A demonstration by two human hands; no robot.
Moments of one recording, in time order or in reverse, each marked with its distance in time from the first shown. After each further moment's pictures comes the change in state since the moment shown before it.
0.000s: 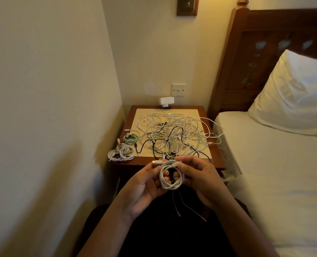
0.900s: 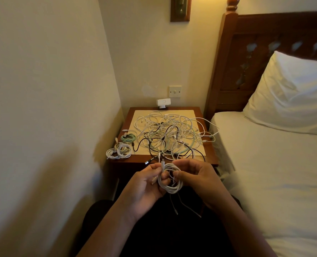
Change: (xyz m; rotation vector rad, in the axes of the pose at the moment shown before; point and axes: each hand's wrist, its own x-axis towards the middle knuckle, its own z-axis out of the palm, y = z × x) left_hand -0.016 -0.025 0.031 -0.070 0.057 -0.027; right_hand -0.032 0.003 -0.023 -0.297 -0.037 -0.074
